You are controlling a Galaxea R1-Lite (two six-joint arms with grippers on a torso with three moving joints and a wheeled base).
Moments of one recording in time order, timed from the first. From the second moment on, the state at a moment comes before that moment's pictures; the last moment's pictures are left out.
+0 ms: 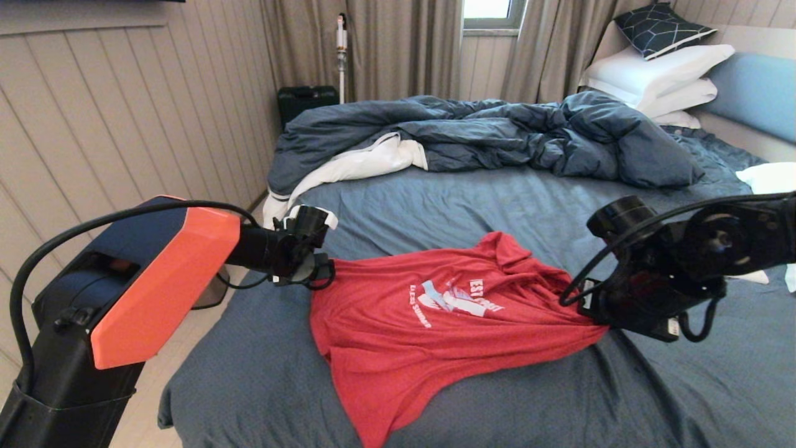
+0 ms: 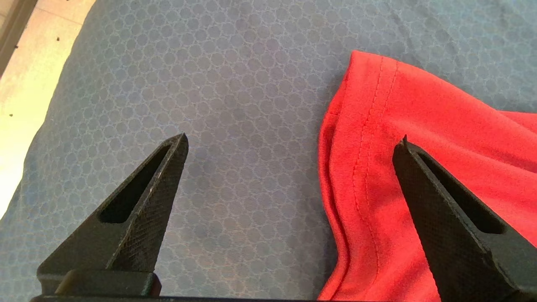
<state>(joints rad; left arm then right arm) -0.40 2.44 -1.74 0.10 0.44 -0.45 0.18 1.76 -1.16 0.47 -0.26 0.62</state>
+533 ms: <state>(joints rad) -0.40 2.43 -1.73 0.10 0.44 -0.45 0.10 1.52 -0.90 0.47 -0.26 0.49</state>
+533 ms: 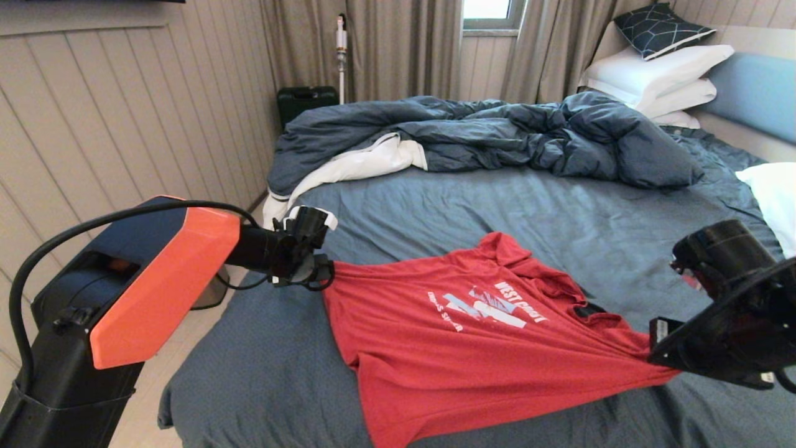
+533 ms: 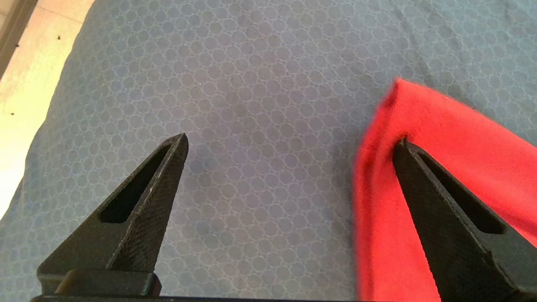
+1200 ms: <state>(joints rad) -0.40 2.43 -1.73 0.10 0.44 -0.45 0.10 1.37 -0.70 0.41 -0.22 0.43</state>
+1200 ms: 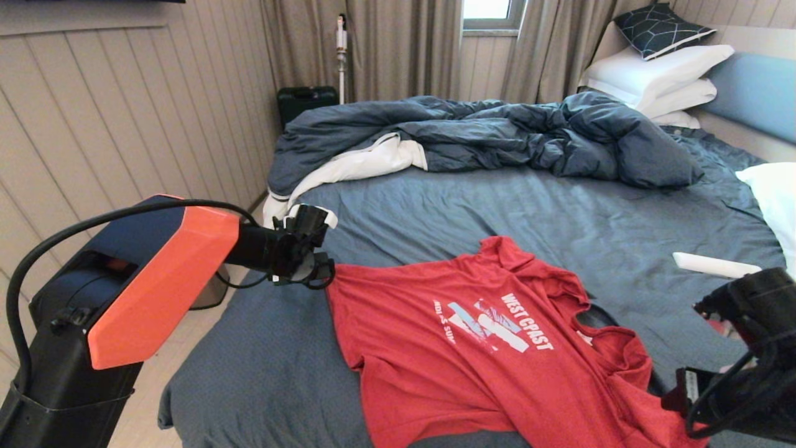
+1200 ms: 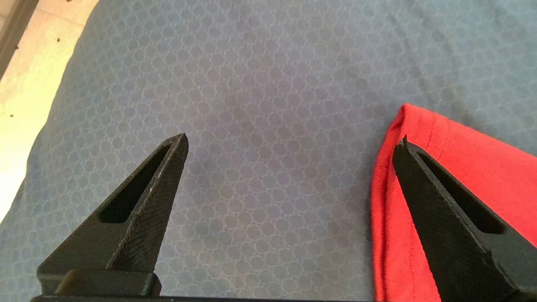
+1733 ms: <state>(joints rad) -0.38 2.38 -1.75 0.11 0.42 -0.44 0.07 1.35 -0.94 0.39 -0.20 0.37</state>
